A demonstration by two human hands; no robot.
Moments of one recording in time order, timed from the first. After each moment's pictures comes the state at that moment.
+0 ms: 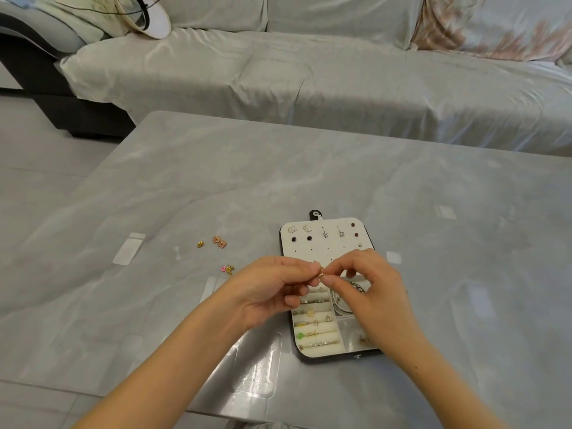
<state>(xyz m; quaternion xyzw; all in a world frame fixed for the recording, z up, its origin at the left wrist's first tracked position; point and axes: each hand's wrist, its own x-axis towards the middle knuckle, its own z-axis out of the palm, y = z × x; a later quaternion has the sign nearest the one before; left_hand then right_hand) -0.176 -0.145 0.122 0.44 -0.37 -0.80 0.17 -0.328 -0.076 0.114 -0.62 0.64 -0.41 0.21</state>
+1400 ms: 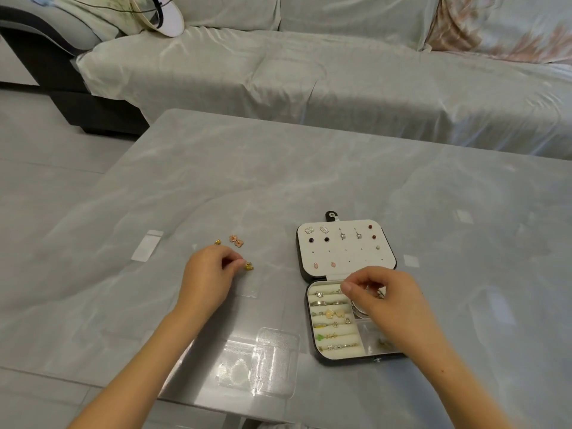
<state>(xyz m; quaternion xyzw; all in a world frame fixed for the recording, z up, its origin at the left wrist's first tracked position) -0.090 -0.179 0.067 0.63 -0.69 -0.25 0.26 -0.322 -0.075 0.115 -0.53 0.72 -0.33 0.30</state>
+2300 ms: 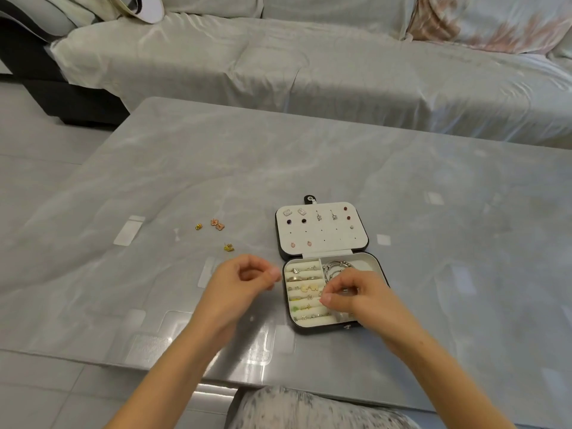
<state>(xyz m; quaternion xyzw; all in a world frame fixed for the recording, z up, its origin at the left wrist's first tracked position) -0.141 -0.102 0.107 0.57 -0.48 -0.60 0.31 -0.329 -0.049 0.113 -0.46 0.71 -0.28 0.46</state>
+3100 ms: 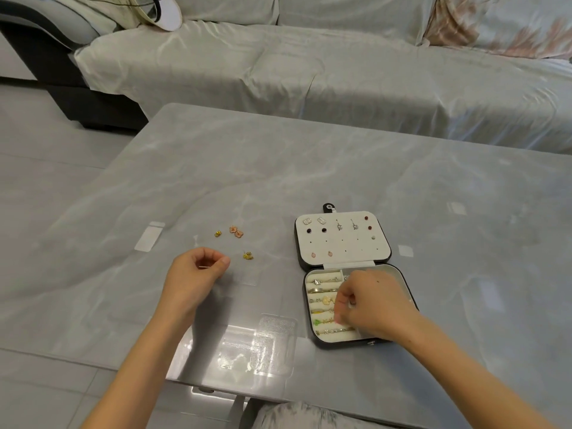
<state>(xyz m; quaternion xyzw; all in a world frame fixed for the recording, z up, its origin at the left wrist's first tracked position) -0.072 -0.153 0.074 0.66 -0.49 -0.44 0.36 -0.317 -0.084 0.110 -0.70 0.69 0.03 0.19</state>
